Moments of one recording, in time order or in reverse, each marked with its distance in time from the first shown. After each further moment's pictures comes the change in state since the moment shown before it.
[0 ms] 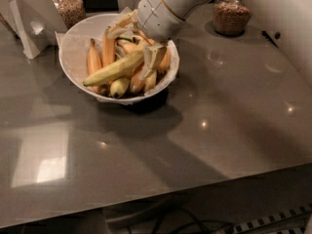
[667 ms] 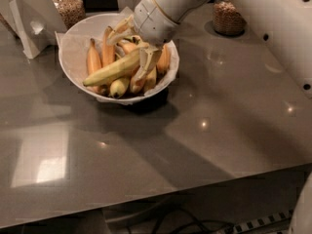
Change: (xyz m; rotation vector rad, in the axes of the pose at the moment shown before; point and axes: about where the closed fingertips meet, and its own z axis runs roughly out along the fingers) arm 0.006 -0.002 0.015 -0.020 -0.009 0.010
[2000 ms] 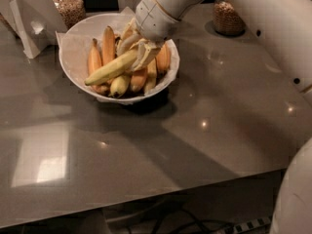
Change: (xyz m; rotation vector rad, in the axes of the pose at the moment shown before) arm 0.015 -0.001 -0.002 -0.034 0.028 0.059
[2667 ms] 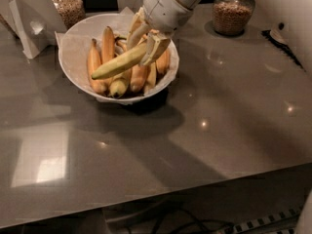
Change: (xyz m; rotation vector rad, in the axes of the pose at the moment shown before) arm -0.011 0.000 -0.033 0.044 0.031 -0.005
